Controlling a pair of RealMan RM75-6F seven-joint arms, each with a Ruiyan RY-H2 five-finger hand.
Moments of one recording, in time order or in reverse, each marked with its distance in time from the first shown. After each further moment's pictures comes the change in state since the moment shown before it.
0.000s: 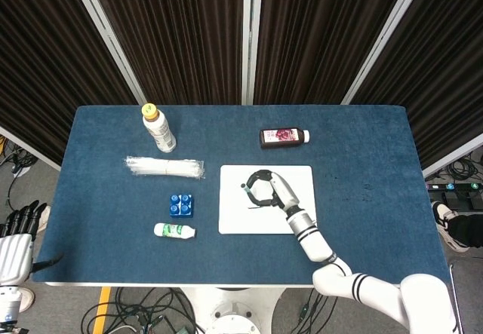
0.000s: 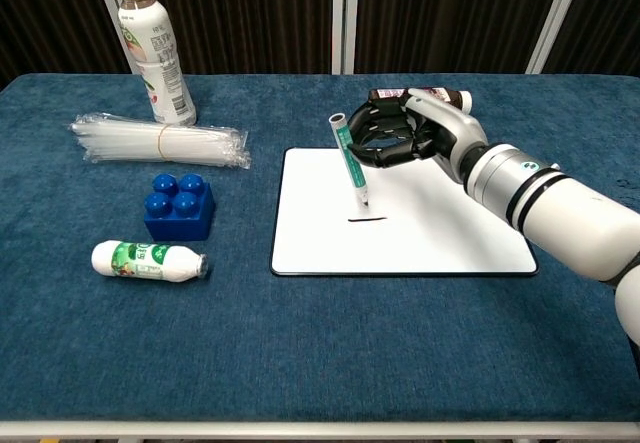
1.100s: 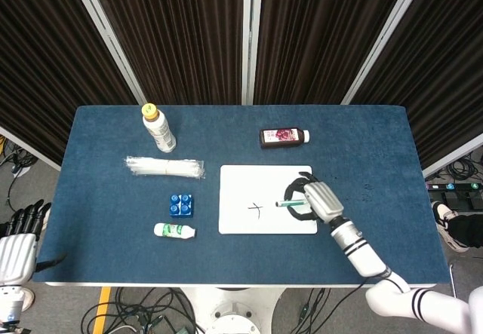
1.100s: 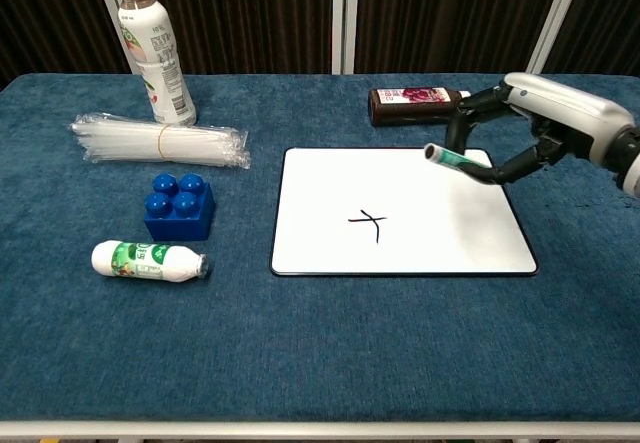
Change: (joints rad) left arm -0.005 -0.004 0.005 -0.002 0.027 0.008 0.001; right arm -0.134 0.399 -0.177 -0.315 -0.124 0.143 -0.433
